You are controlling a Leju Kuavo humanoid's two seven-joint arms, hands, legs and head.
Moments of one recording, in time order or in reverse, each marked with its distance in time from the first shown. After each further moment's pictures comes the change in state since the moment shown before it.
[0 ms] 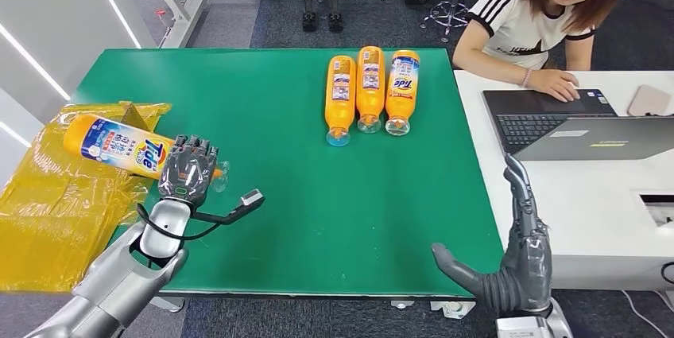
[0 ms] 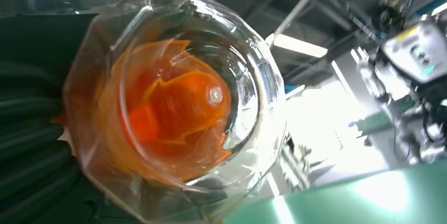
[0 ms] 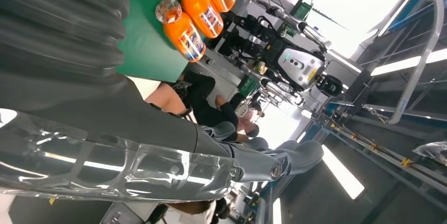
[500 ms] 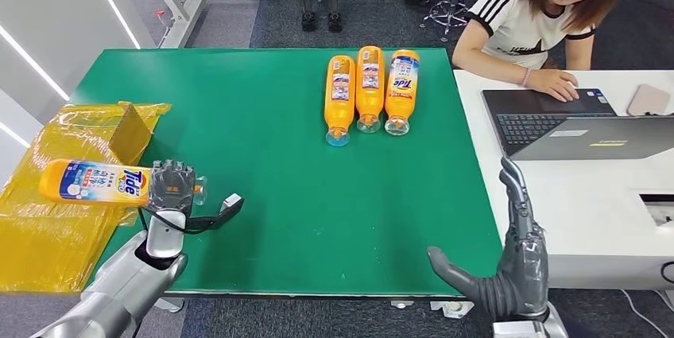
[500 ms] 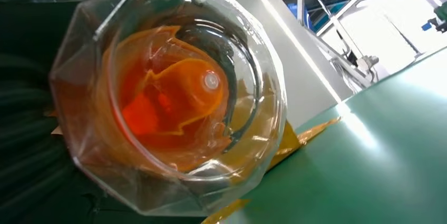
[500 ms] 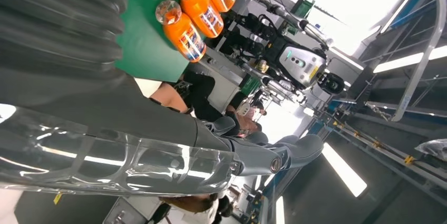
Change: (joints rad) left arm -0.031 -0.072 0.066 0.318 -0.001 -0.026 0.135; right arm 0.021 0.053 -0.017 -0.022 0.036 0.049 0.005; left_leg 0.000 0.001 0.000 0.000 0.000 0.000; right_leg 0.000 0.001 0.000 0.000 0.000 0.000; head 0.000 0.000
